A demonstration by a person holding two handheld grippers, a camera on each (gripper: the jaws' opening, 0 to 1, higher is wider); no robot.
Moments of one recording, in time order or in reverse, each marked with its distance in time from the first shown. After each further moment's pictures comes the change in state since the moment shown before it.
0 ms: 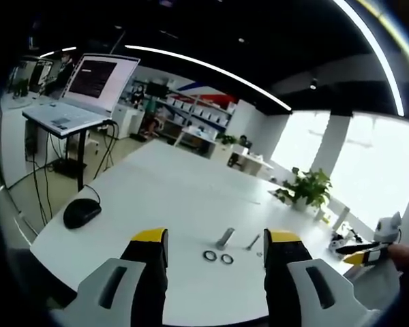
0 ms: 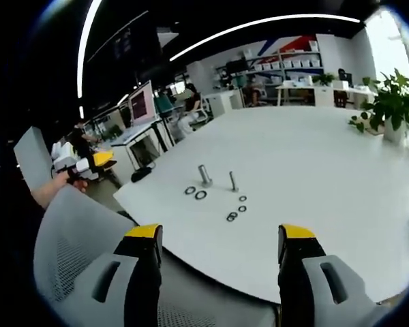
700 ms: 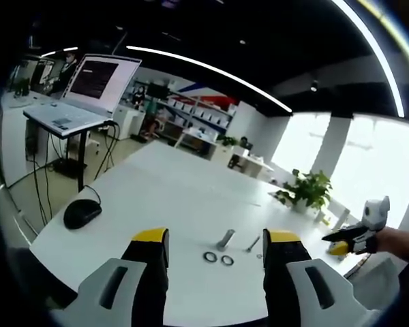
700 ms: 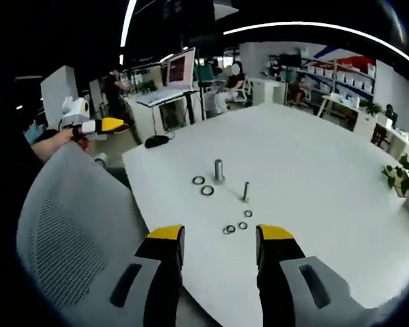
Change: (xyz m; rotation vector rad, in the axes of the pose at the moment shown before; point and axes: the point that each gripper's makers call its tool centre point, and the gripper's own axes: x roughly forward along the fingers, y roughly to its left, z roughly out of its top) left arm 0.000 0.000 0.001 -0.006 -0.007 0.000; right arm 0.047 0.000 0.032 -0.310 0.122 0.115
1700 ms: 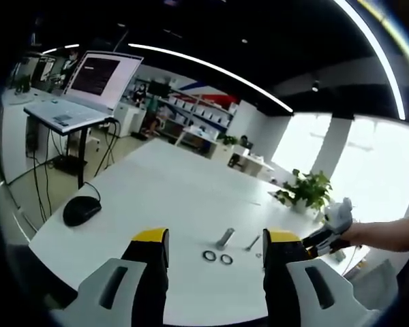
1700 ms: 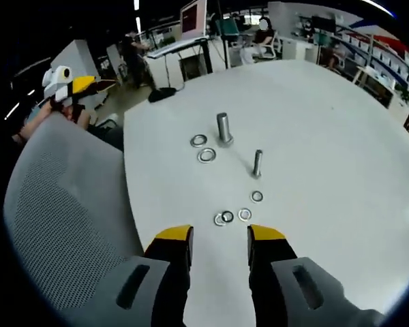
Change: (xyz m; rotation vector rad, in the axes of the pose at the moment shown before) left arm 0.000 0.001 -0.002 -0.016 0.007 0.003; right arm 0.086 -0.025 -0.044 -0.042 0.314 0.180
